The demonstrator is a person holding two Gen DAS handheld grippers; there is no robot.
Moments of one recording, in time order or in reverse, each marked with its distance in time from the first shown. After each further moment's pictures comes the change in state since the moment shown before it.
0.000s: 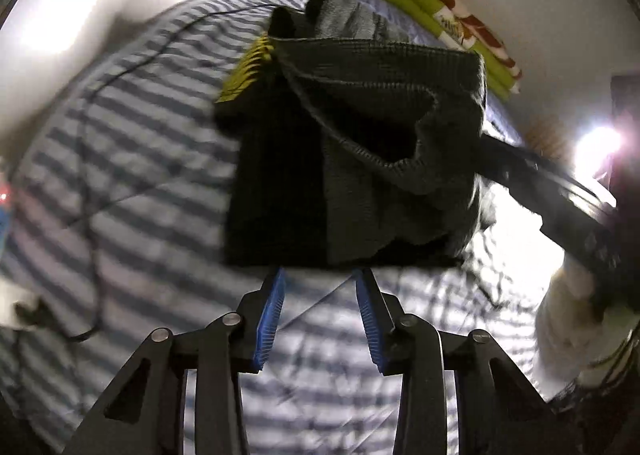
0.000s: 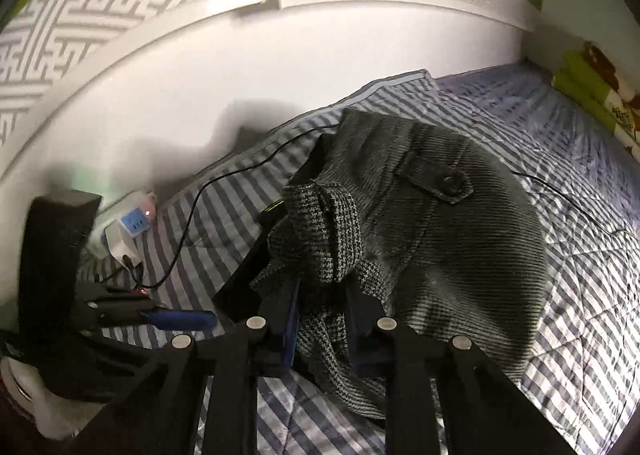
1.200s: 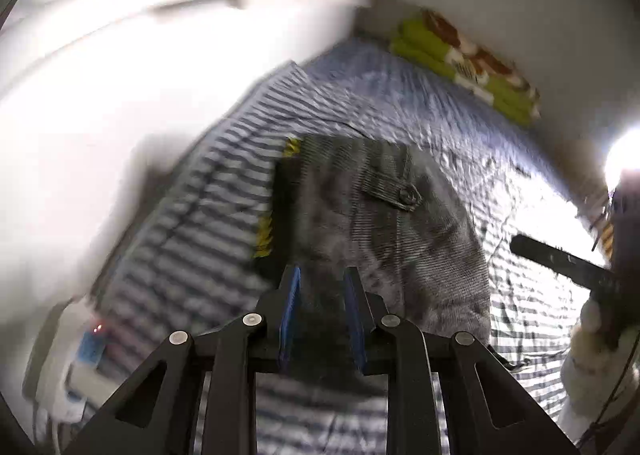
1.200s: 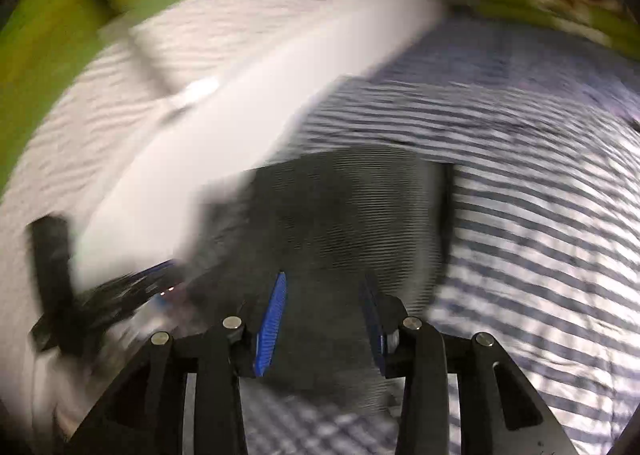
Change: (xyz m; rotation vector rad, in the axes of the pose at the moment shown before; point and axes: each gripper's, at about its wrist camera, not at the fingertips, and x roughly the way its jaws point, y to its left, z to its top) left arm -0.064 -0.036 0.059 0.129 -0.199 0.231; right arm -0.046 -0.095 -0.023 0.429 -0.090 0.068
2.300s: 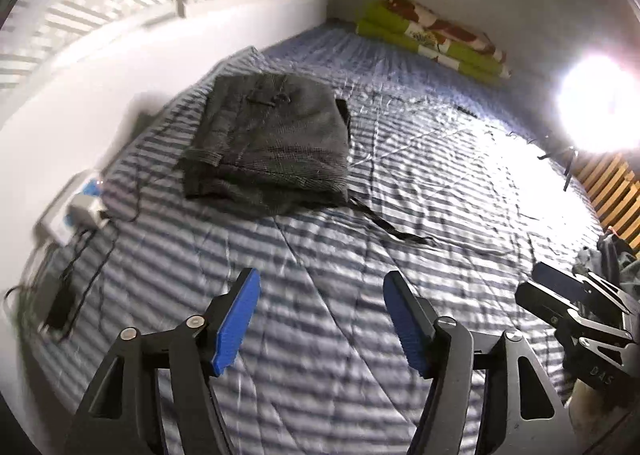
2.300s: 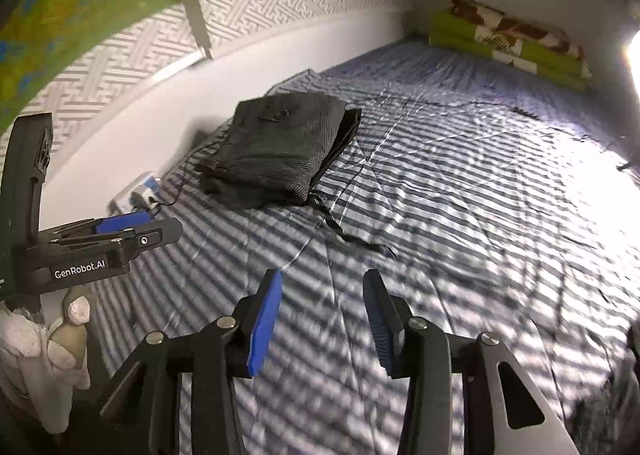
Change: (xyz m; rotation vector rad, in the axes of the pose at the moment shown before) left arm -0.149 -0.174 -0.188 0.043 -0.027 0.066; right arm -0.204 0.020 -0.187 -0.151 -0.054 -0.210
